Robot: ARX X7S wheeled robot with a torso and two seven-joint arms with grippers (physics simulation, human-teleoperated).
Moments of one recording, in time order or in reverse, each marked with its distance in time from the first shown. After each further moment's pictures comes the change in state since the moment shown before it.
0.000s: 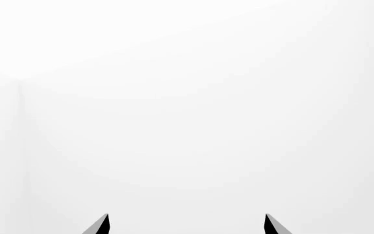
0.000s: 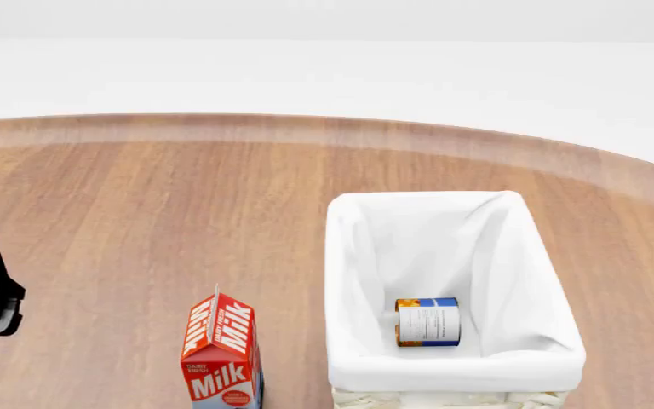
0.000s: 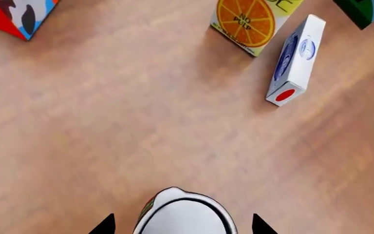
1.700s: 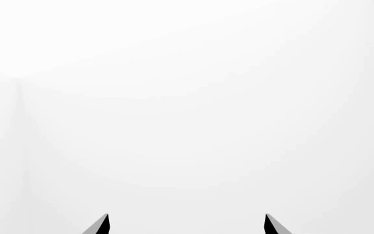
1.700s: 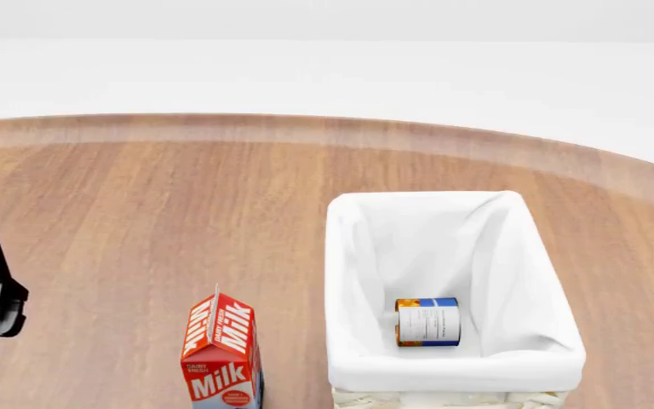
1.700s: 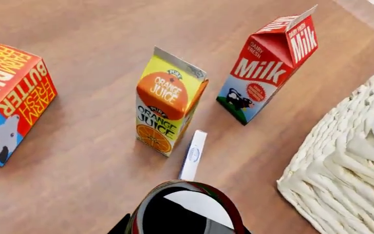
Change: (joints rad) left arm 0.004 -0.008 0.005 -0.004 -0.012 0.001 -0.013; right arm 0.209 0.104 0.241 -0.288 0.329 0.080 0.163
